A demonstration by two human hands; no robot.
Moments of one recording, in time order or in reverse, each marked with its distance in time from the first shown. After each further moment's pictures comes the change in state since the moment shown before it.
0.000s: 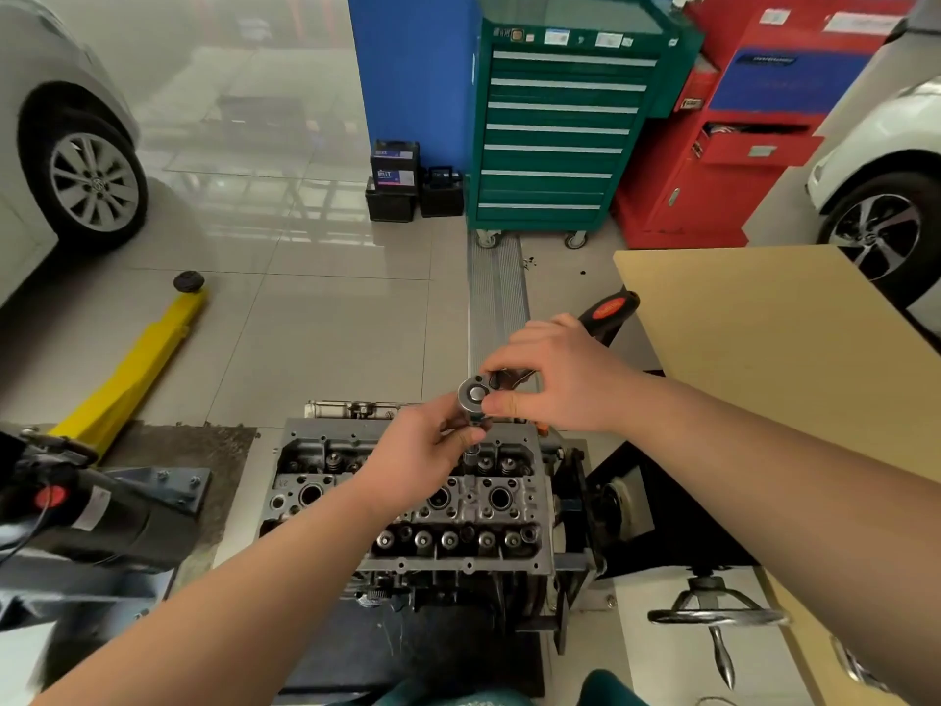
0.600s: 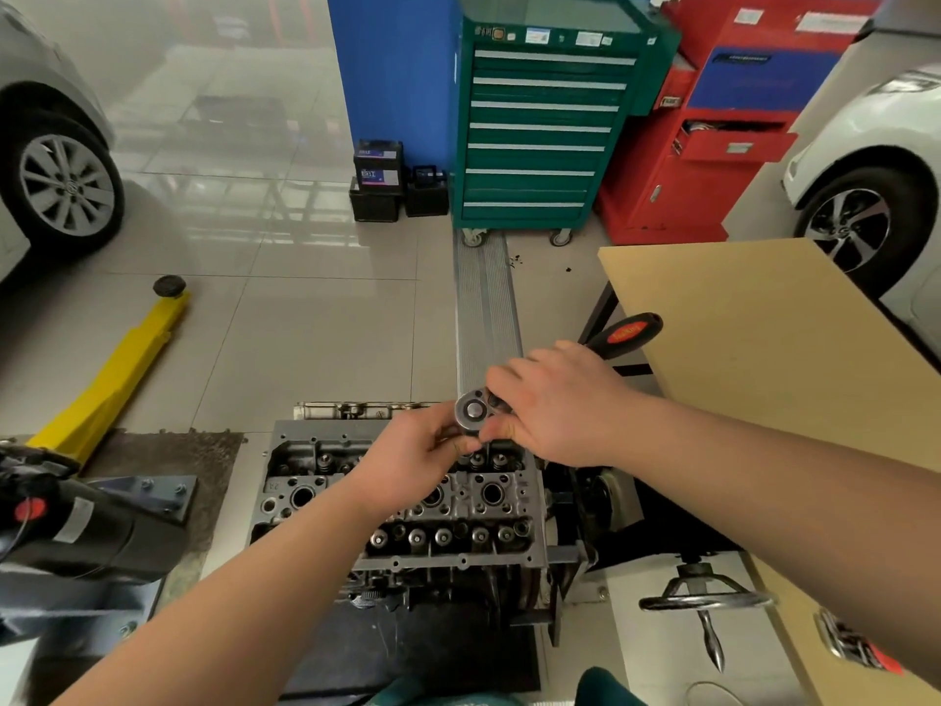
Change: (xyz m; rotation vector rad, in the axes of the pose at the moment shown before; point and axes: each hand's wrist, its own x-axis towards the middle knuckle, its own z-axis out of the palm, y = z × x) left_hand -0.004 0.000 0.000 0.099 -0.094 0.065; right_hand -0.026 -0.014 0.011 -0.523 -0.036 -0.151
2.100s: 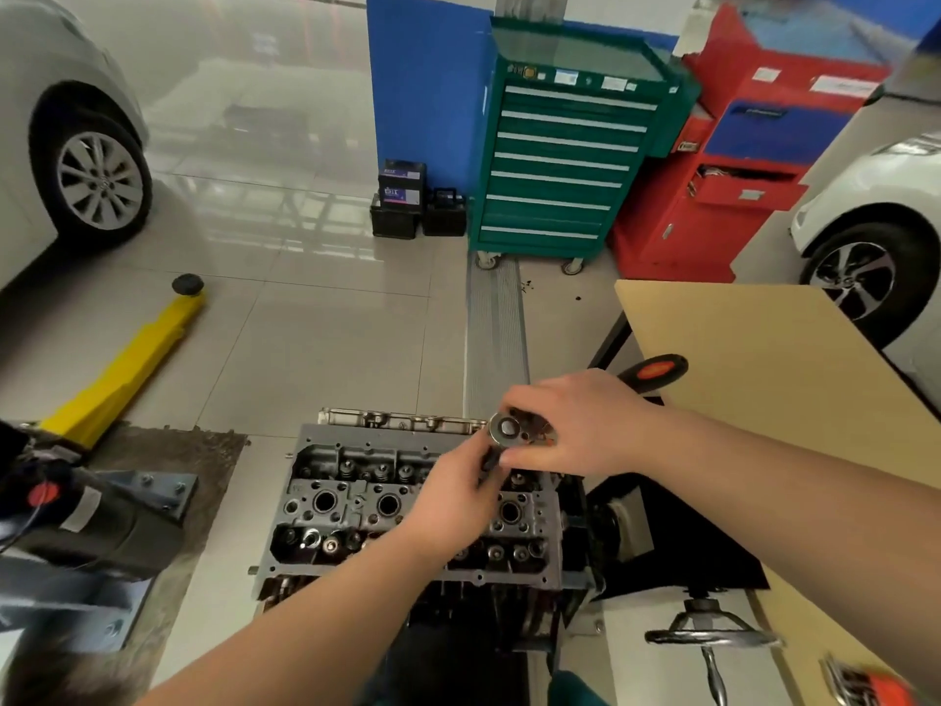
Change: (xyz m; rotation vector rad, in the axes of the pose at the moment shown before) left_hand -0.021 0.009 0.031 -0.262 0.067 -0.224; right_hand 0.019 -0.006 -0.016 0.289 -0.172 0.067
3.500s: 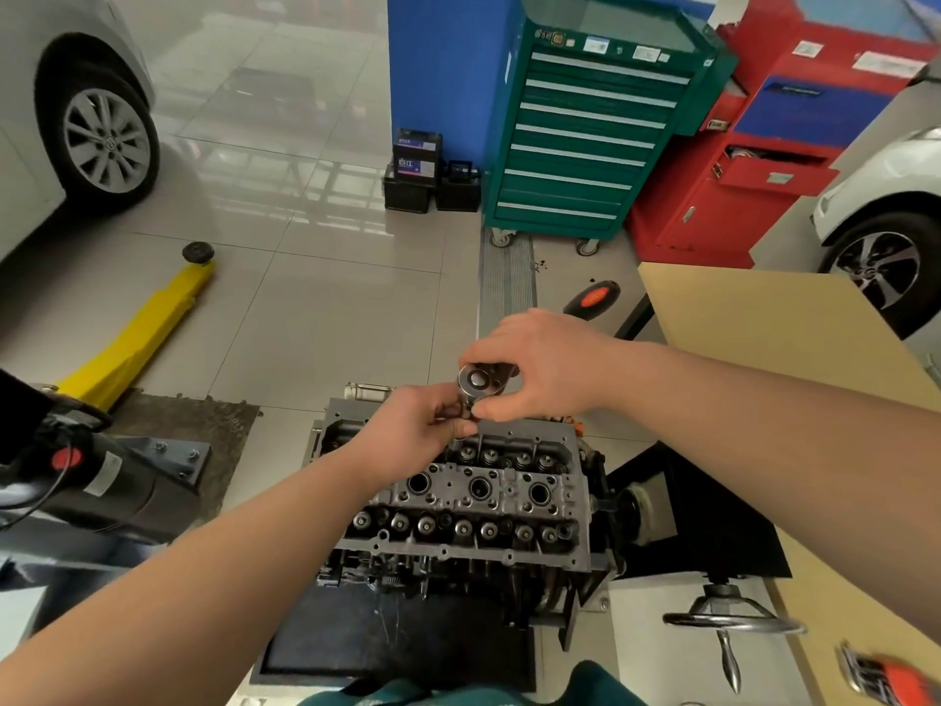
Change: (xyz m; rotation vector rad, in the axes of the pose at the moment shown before) left_hand 0.018 -0.036 -0.101 0.194 -0.056 0.096; right_hand 0.080 -0.032 -0.018 0.053 -0.045 -0.156
